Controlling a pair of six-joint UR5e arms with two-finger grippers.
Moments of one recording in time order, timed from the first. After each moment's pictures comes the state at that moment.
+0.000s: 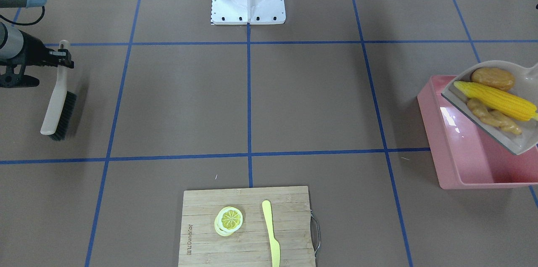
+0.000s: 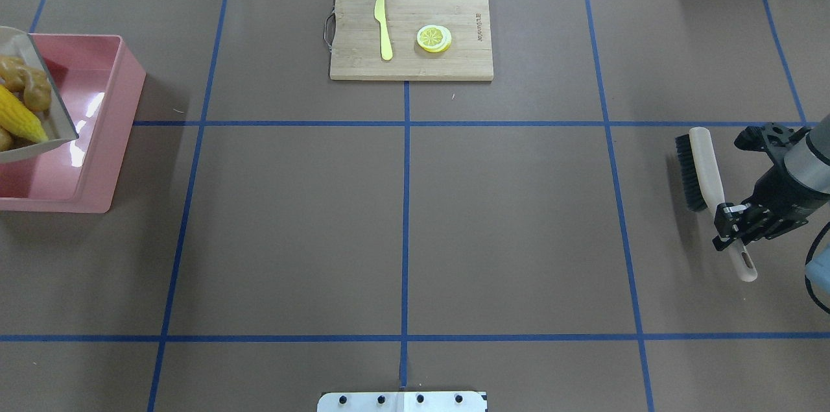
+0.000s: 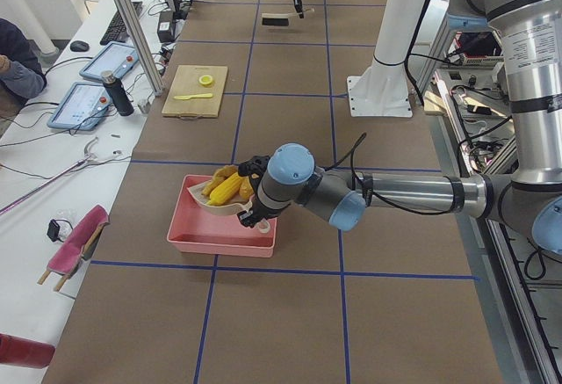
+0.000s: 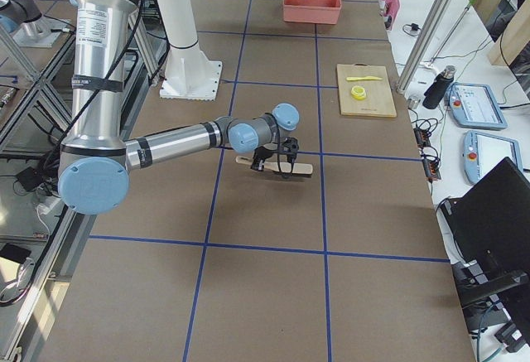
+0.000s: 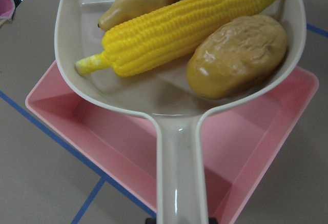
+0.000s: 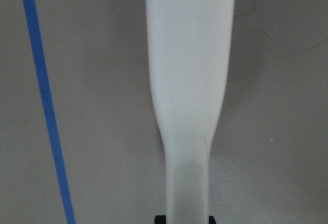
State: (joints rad) left arm -1.54 -1.32 -1.84 -2.00 -2.38 0.73; right arm 0.93 -1.68 1.87 -1.47 2.46 0.65
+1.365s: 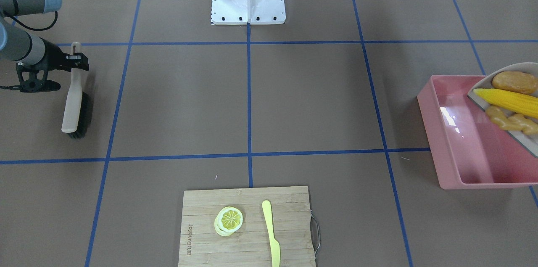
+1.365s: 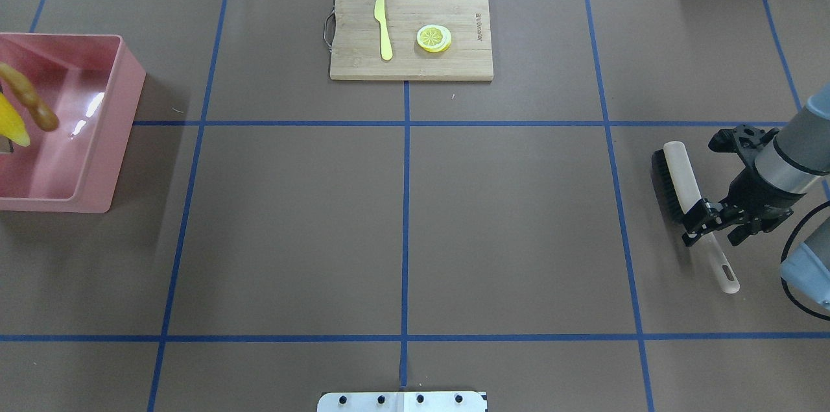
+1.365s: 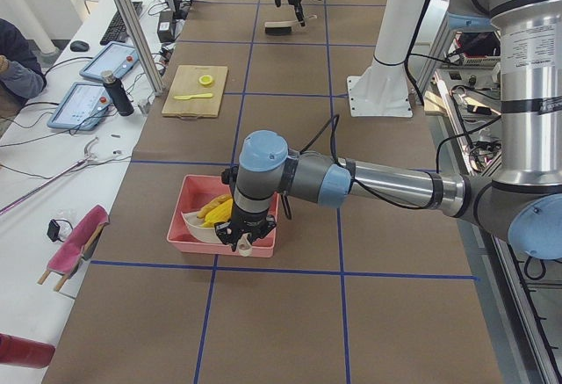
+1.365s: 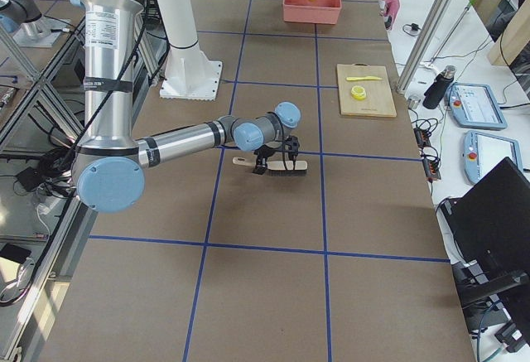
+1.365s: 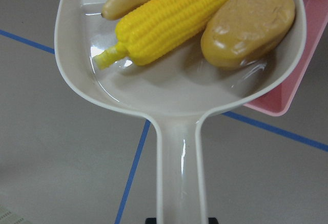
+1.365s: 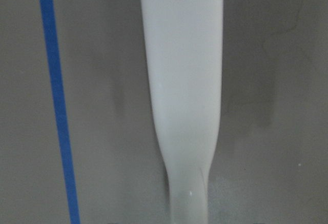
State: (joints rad) left arm -1.61 -1.54 -1.86 -1.54 -2.07 1.22; right arm 0.91 -1.62 1.85 -1.47 2.42 0.66
